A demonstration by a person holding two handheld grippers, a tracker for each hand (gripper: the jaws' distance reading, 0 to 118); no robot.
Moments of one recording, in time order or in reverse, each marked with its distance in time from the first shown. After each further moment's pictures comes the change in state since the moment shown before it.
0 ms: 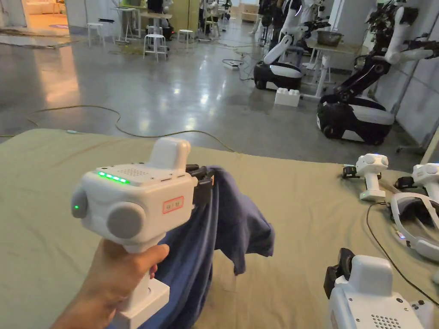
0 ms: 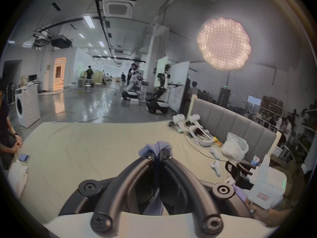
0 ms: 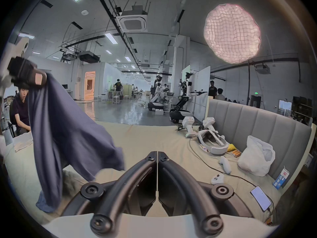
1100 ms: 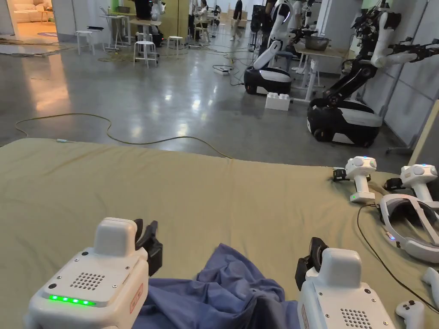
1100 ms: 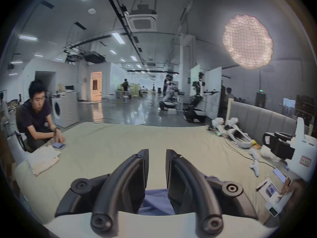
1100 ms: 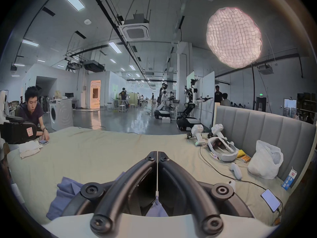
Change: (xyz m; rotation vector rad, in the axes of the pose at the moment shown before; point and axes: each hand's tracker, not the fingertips) left arm -0.020 -0.095 0.060 0.155 0.444 -0.004; right arm -0.037 0.016 -0.003 0.086 0.073 -0.028
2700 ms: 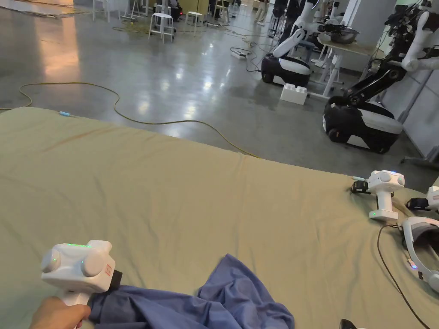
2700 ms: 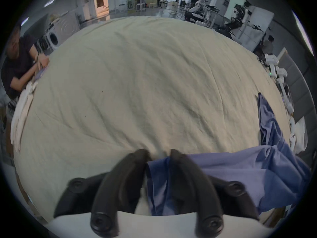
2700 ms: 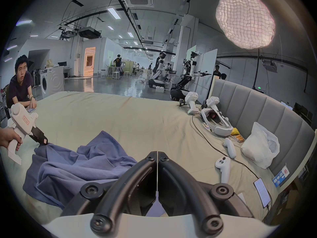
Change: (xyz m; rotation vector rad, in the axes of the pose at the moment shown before) left arm -0.123 -0.141 -0.262 -0.918 0.091 0.065; right arm 0.028 -0.069 -0.049 -0.313 -0.076 0.106
